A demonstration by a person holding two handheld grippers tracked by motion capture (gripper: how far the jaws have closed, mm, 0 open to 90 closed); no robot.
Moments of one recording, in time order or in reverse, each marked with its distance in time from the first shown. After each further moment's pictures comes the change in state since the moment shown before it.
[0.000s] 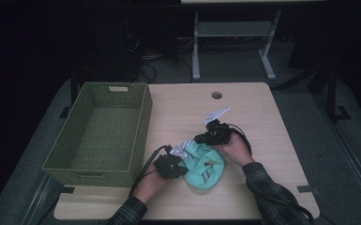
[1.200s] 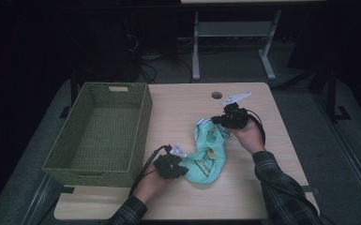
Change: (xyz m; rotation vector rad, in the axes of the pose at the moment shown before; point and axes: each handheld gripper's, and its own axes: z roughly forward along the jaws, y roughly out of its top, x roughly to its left) left arm 0.001 0.000 -0.001 0.007 -0.002 0.005; right arm -0.043 0.007 -0.054 -0.084 -0.213 0.088
